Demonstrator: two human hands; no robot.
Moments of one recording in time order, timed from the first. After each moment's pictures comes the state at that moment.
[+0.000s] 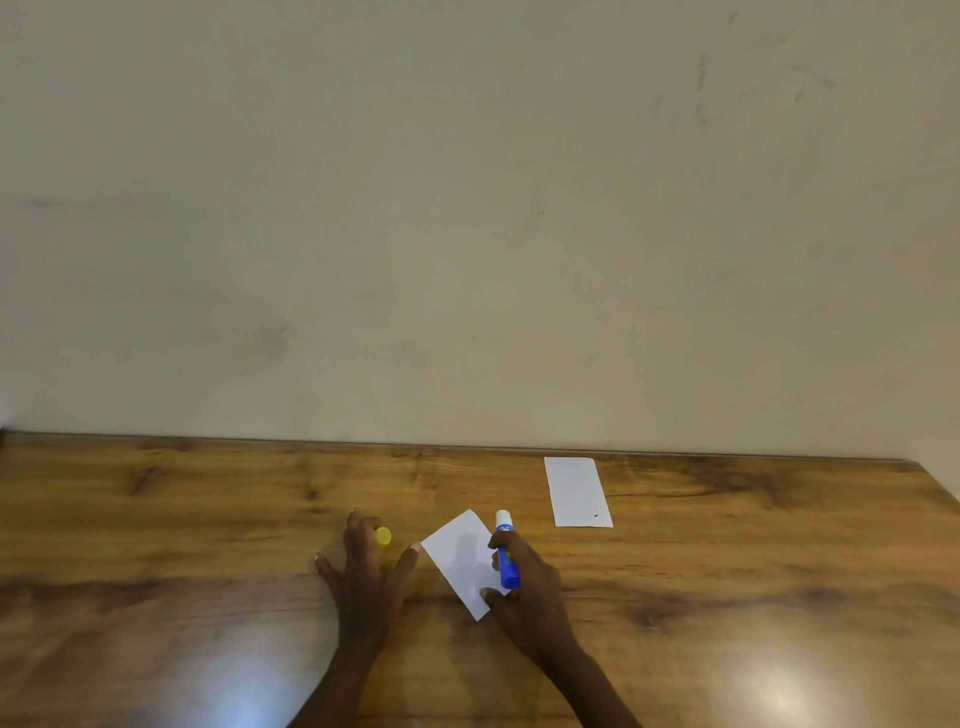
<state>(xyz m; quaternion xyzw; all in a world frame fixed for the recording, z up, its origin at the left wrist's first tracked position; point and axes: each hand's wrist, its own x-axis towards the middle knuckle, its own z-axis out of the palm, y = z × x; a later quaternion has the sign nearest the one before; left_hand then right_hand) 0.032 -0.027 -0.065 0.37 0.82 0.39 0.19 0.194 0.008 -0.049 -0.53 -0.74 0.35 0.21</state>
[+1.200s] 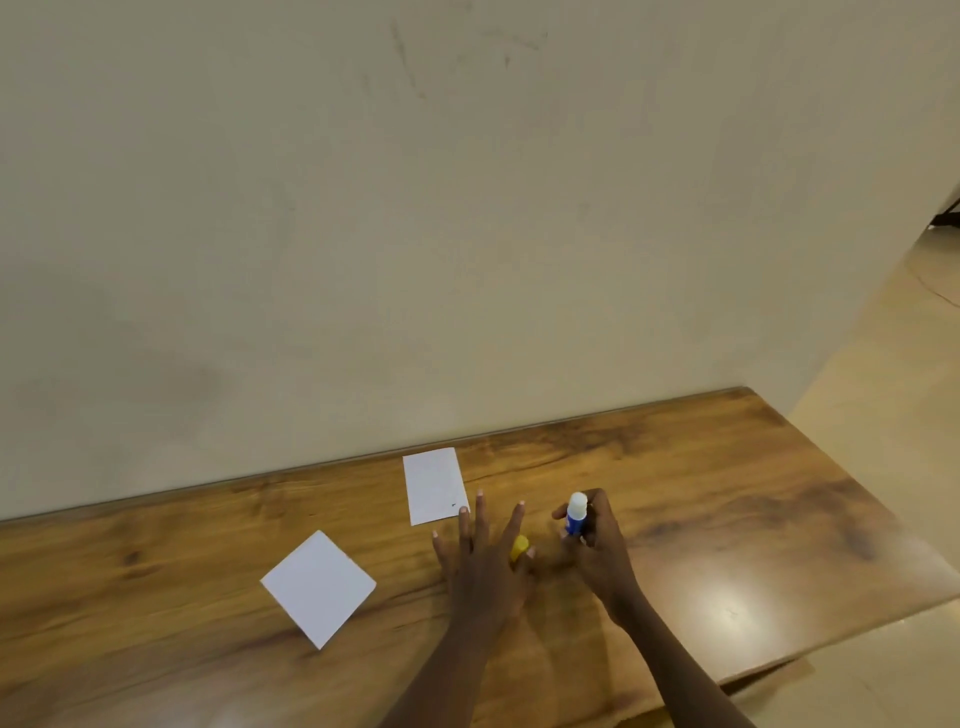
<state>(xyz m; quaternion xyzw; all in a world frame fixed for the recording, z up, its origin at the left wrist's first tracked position) 0.274 0.047 -0.060 0.68 0.71 0.08 0.18 0.412 0.064 -0.048 -0.57 -0.56 0.42 0.43</state>
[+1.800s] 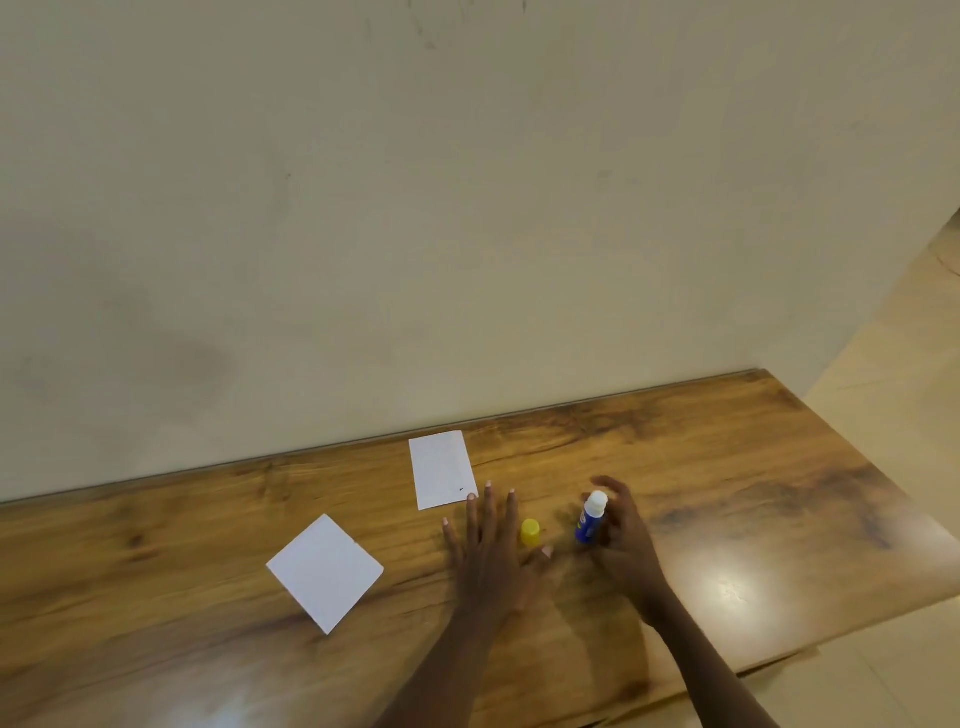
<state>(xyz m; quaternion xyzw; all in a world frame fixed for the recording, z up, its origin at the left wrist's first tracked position) 0.270 0.046 -0.063 0.69 0.69 0.07 0.21 0.430 0.058 -0.048 -0.58 -0.58 0.40 0.40</state>
